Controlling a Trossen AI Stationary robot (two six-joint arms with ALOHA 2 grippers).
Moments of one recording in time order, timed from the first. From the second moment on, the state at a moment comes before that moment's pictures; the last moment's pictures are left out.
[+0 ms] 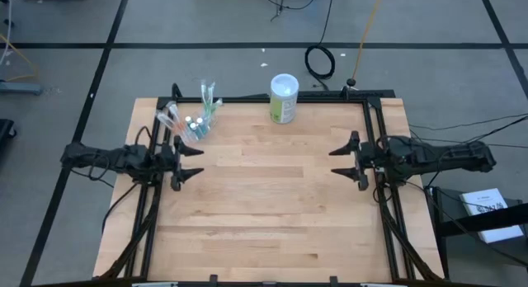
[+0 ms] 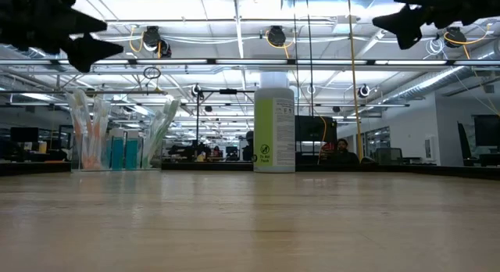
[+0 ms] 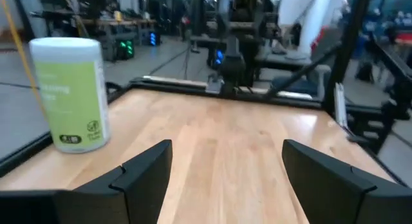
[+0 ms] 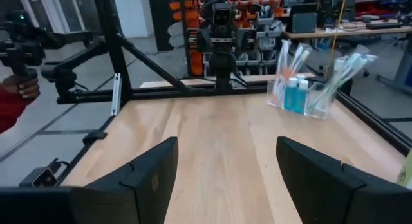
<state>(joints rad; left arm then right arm) -0.18 0.13 0.20 -0.11 -0.25 -0.09 0.06 0.41 0.42 -0.10 0.00 0.10</state>
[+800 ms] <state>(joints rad) -0.18 0.01 0.01 0.10 -0.25 -0.01 0.06 0.06 0.14 0.07 0.00 0.11</state>
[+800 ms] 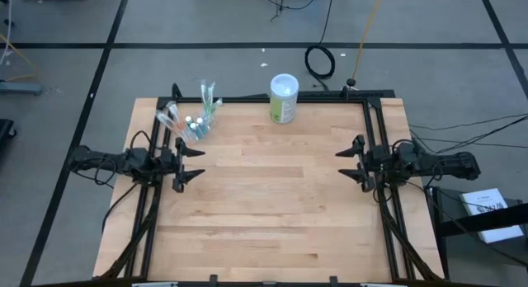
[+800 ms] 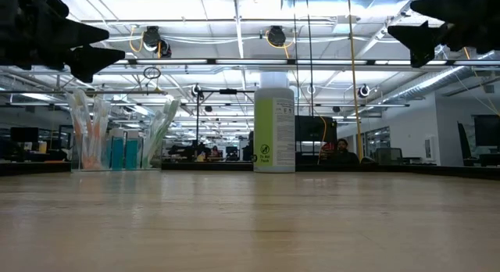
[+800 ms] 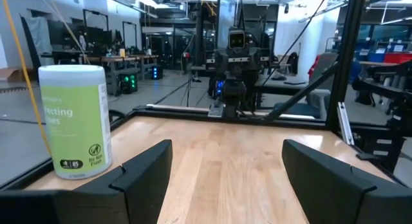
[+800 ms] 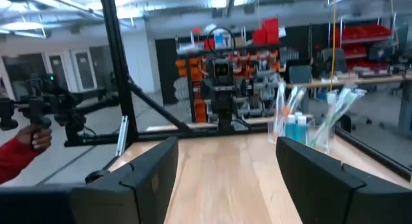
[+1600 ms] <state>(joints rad) -0.18 0.01 0.02 0.06 -0.28 -0.05 0.06 0.03 0.02 0.13 0.00 0.09</state>
